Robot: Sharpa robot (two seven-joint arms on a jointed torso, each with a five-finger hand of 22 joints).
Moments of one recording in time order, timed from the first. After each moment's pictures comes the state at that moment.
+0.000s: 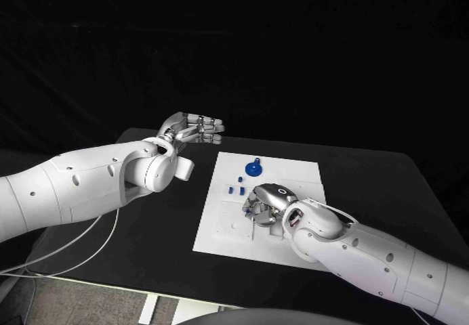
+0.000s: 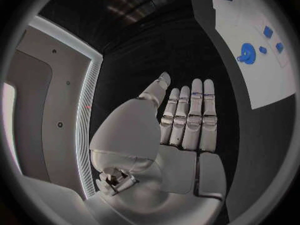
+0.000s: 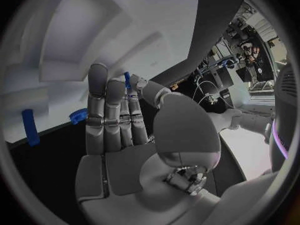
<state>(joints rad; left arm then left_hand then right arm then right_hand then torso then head) 1.28 -0.77 -0.13 1.37 -0.12 -0.37 0.34 1.34 0.01 0.14 -0.17 0.12 1.06 0.13 0.06 0.06 1.09 0.13 0.07 0.06 1.20 0.10 0.07 0.09 0.05 1.04 0.08 0.10 0.36 0.78 -0.54 0.19 1.38 -1.77 -0.29 -0.18 1.24 -0.13 0.70 -0.20 0.11 1.27 0.08 0.06 0.07 1.33 0.03 0.06 0.06 1.41 -0.06 0.81 0.75 0.12 1.46 -0.08 0.40 0.90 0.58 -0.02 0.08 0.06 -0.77</state>
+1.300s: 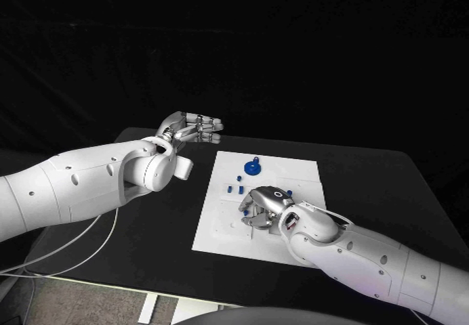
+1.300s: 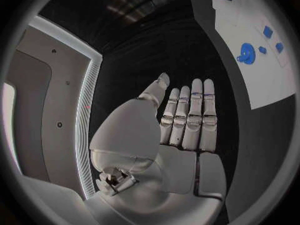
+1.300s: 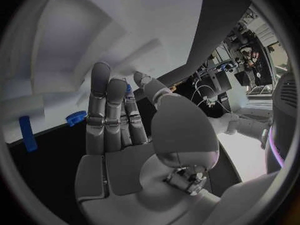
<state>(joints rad) 1.28 -0.76 -0.13 1.36 -0.12 -0.36 0.34 1.34 0.02 0.13 -0.15 0.11 1.06 0.13 0.06 0.06 1.09 0.13 0.07 0.06 1.20 0.10 0.07 0.09 0.05 1.04 0.08 0.10 0.35 0.78 -0.53 0.15 1.38 -1.79 -0.33 -0.17 1.24 -0.15 0.36 -0.23 0.33 1.15 0.11 0.06 0.07 1.12 0.09 0.06 0.06 1.40 -0.03 0.80 0.72 0.16 1.47 -0.04 0.36 0.84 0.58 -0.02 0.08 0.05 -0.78</state>
